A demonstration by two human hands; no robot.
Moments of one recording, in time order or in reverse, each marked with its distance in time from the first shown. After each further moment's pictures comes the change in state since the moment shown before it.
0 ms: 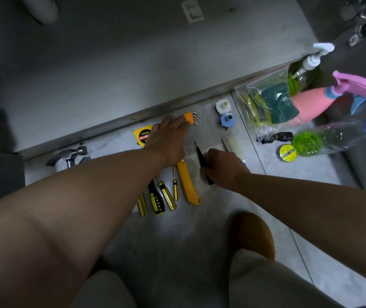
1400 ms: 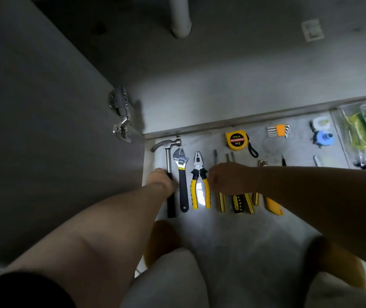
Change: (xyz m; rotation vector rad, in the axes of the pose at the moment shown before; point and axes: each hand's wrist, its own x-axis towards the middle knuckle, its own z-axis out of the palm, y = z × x) left_hand -0.181 -0.154 0.036 -0.665 -0.058 -0.982; right_hand -0.003 -0.206 0.035 -0.292 -0.598 -0.392
